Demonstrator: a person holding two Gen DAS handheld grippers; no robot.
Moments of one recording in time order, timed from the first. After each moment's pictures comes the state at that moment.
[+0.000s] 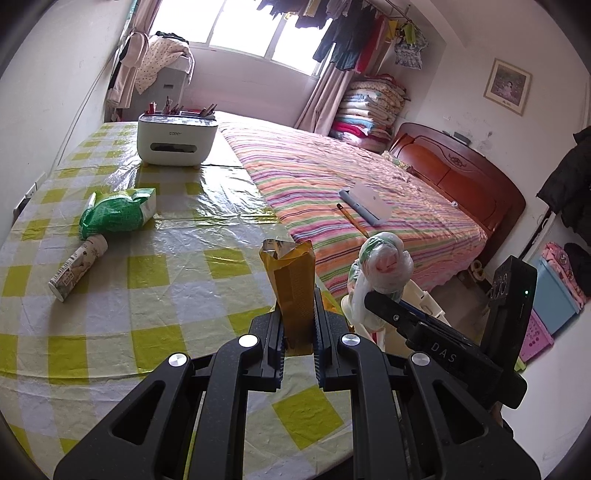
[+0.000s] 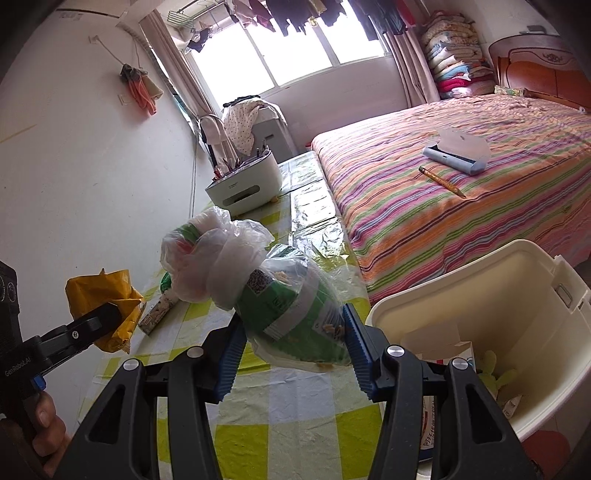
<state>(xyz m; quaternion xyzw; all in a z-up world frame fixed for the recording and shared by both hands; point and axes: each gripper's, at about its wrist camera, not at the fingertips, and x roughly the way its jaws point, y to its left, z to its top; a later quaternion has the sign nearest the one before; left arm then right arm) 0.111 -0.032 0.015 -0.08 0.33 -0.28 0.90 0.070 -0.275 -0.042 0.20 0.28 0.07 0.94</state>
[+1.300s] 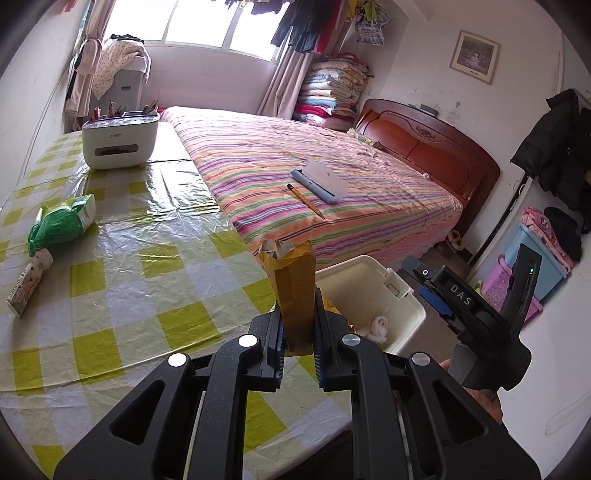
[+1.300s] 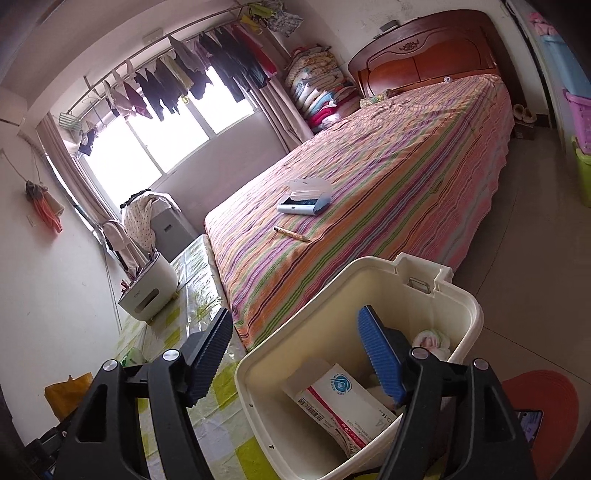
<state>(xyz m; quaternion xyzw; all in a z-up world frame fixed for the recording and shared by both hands) 0.098 -0.096 0.013 -0.03 0.34 -0.35 0.87 0.000 -0.371 -0.040 0.33 0.17 -0.16 0.91</state>
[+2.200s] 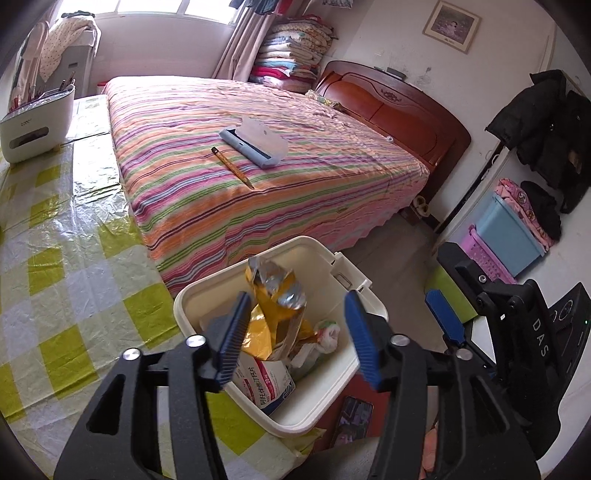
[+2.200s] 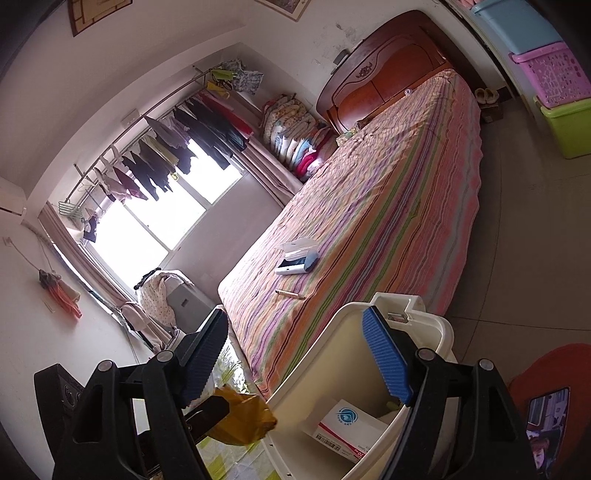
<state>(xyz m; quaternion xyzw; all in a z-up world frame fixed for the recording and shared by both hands) 0.129 -0.216 -0.012 -0.03 0.39 -0.41 0.82 -0.047 -0.400 -0.038 0.41 0.05 -0.18 0.89</state>
